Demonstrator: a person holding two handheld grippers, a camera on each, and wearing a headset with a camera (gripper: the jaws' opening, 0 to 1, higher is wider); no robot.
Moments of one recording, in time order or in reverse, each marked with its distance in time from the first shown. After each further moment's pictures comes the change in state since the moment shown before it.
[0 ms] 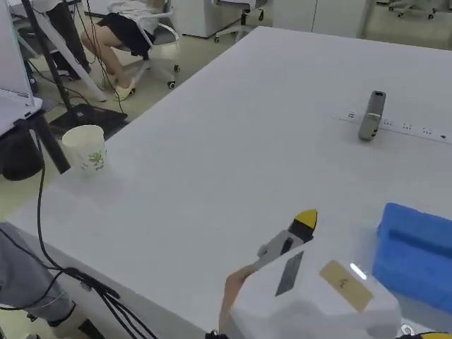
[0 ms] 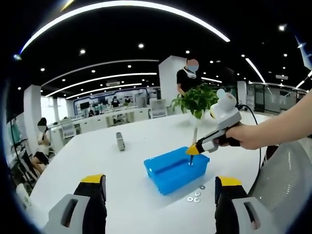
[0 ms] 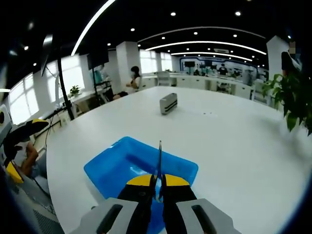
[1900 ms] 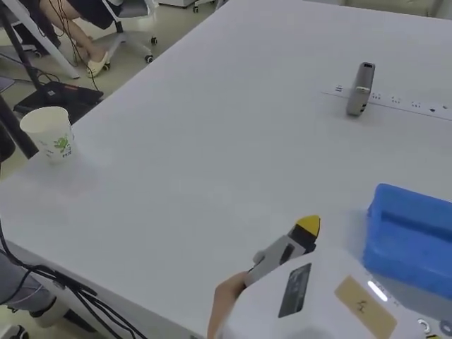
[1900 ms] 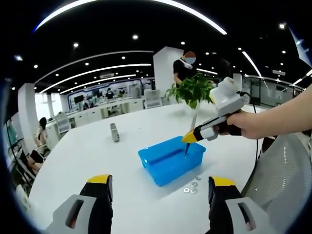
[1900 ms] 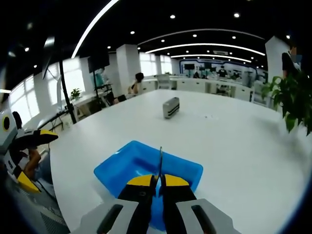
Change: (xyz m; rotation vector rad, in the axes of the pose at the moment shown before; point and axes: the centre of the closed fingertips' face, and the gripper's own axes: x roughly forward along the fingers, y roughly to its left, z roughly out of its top) left arm 0.005 -0.004 -0.019 0.016 0.103 -0.025; right arm -0.018 0.022 0.015 -0.007 -0.037 0.025
